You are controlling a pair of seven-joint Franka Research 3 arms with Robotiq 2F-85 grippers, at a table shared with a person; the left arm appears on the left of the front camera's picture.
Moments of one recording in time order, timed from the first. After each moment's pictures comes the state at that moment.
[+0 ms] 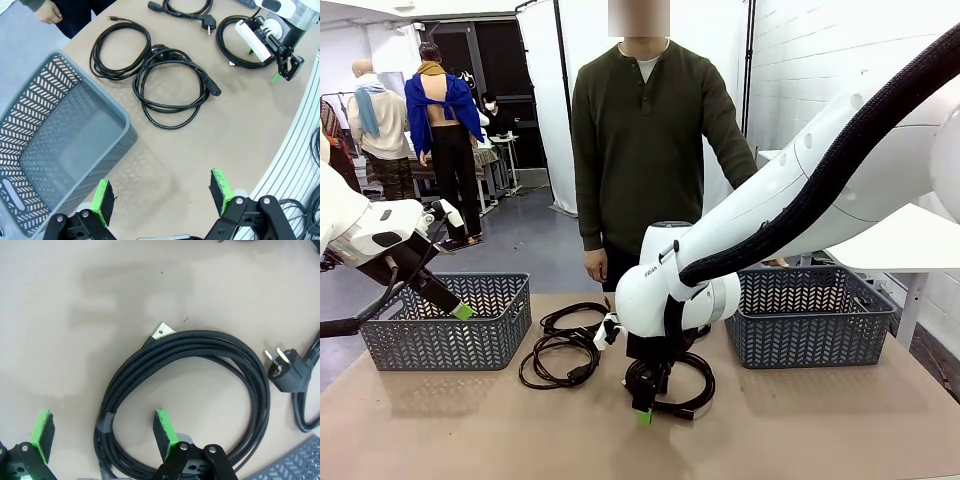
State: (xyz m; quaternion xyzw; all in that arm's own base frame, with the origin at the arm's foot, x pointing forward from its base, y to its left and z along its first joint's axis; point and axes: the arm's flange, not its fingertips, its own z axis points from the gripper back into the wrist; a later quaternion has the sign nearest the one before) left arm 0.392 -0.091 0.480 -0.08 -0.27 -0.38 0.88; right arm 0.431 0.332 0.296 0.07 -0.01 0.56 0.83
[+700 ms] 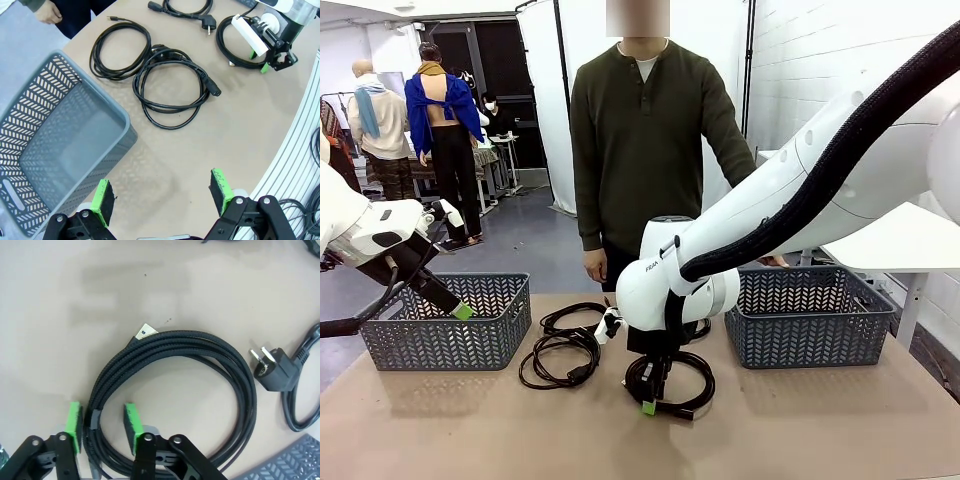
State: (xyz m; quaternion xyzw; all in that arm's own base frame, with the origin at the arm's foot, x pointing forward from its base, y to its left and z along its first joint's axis) left arm 0.392 -0.091 0.480 -0.08 -0.27 -0.38 0.88; right arm 0.441 0.331 0.303 0.06 -0.01 0.56 0.83
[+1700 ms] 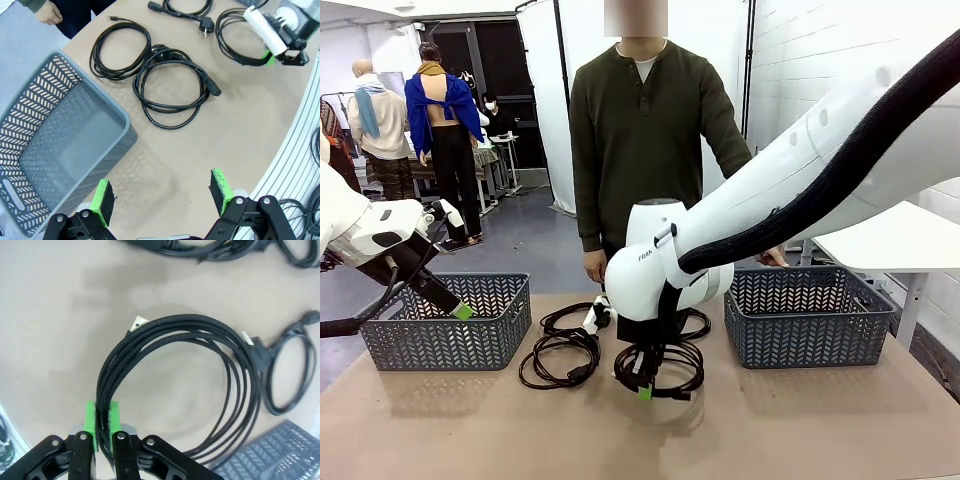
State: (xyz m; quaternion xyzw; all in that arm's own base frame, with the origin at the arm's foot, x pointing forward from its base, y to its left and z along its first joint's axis) left arm 0.392 -0.091 0.480 -0.08 -0.27 -0.38 0.88; right arm 0.420 0.348 0.354 0.03 -0.02 0.57 0.82
